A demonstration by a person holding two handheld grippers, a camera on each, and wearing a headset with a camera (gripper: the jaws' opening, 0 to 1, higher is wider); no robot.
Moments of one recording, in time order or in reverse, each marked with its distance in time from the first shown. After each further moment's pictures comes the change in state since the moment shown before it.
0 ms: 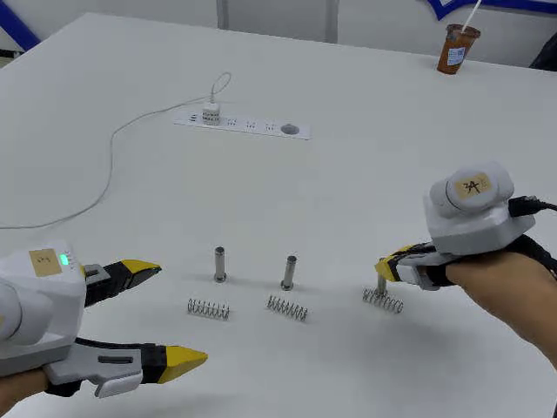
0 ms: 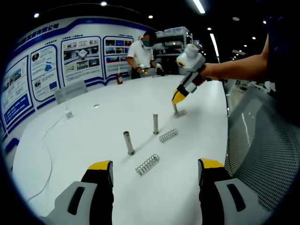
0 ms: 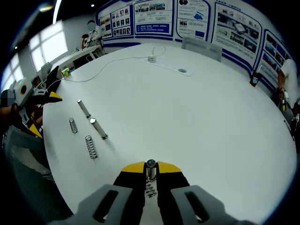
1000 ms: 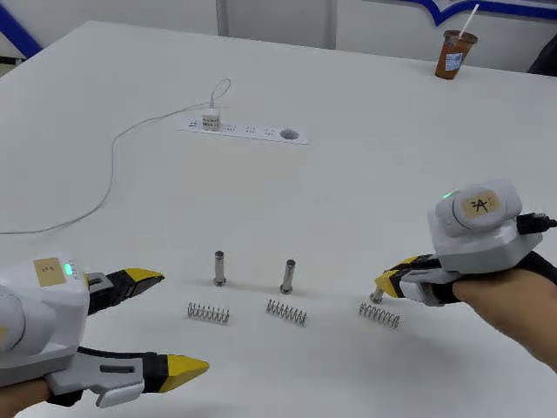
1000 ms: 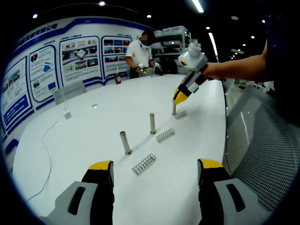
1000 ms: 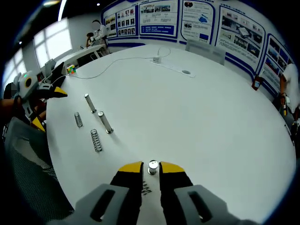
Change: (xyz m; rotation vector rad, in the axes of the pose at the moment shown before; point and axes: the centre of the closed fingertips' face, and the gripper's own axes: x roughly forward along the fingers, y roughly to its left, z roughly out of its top) left arm 0.000 -0.006 -0.001 0.007 0.006 -0.009; right arm -0.003 0.003 -0.007 -0.040 -0.010 0.015
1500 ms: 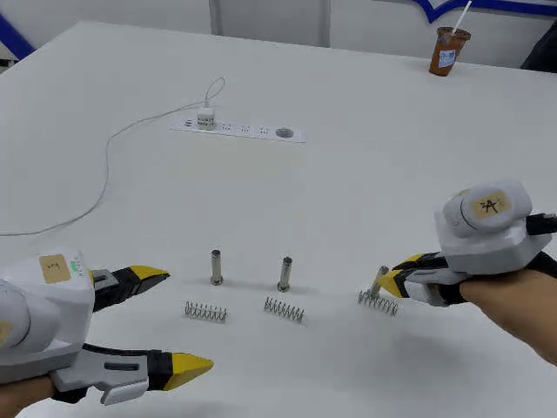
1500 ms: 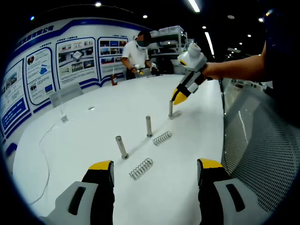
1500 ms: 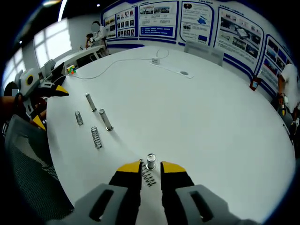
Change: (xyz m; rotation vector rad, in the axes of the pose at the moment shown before) left arm 0.005 -0.007 0.007 0.022 -0.002 -0.028; right arm -0.009 -0.003 -0.005 -0.003 -0.012 -0.012
